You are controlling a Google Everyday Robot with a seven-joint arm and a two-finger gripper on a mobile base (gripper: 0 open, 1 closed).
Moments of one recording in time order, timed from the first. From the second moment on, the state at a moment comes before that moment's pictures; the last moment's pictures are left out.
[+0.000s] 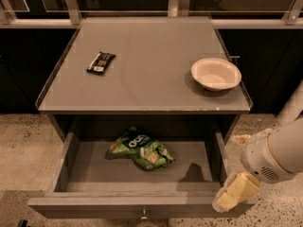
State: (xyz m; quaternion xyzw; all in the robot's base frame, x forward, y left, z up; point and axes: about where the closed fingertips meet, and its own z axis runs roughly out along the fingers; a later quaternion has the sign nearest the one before) arm 0.360 -0.186 0.777 -0.48 0.84 0.14 0.21
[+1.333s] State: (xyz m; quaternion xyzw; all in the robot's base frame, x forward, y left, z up) arm 0.452 -0.127 0.712 -0.39 0.79 0.21 0.42
